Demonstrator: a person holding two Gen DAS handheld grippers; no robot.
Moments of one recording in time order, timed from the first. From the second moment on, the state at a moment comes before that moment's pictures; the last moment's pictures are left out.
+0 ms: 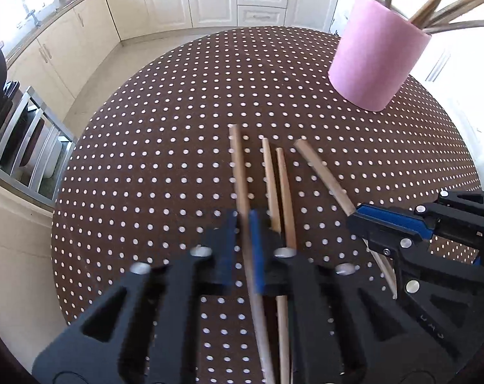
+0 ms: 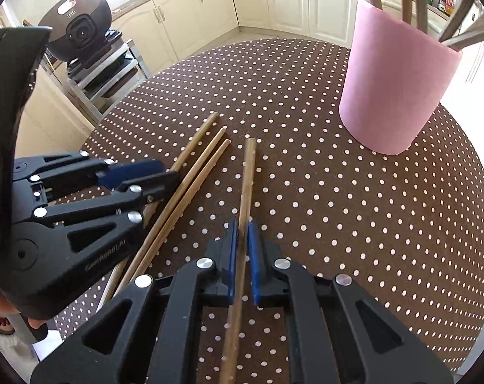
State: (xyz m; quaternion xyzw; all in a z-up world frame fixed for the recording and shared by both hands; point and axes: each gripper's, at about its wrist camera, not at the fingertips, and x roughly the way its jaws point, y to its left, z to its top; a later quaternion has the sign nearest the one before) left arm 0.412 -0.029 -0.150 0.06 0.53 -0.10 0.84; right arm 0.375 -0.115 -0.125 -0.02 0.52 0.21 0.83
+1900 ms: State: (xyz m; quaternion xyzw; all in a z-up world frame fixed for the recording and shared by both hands) left arm 0.359 -0.030 0.082 -0.09 0.19 -0.09 0.97; right arm 0.297 -0.281 0.079 0.06 0.15 0.09 0.98
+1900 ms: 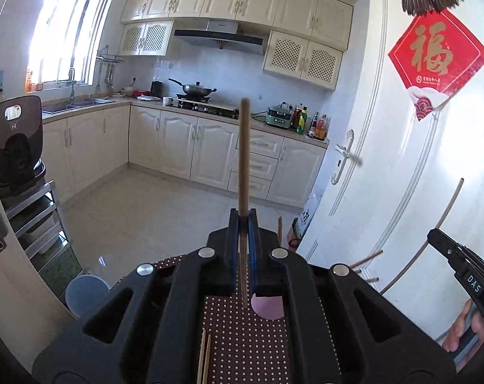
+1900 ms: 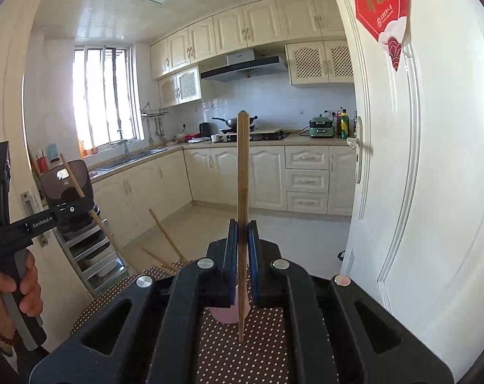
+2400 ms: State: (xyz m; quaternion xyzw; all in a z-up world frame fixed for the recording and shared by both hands) left arm 0.418 -0.050 0.074 -0.14 0.15 -0.11 0.97; right arm 0.343 -0.284 0.074 0.12 0.07 0.07 0.99
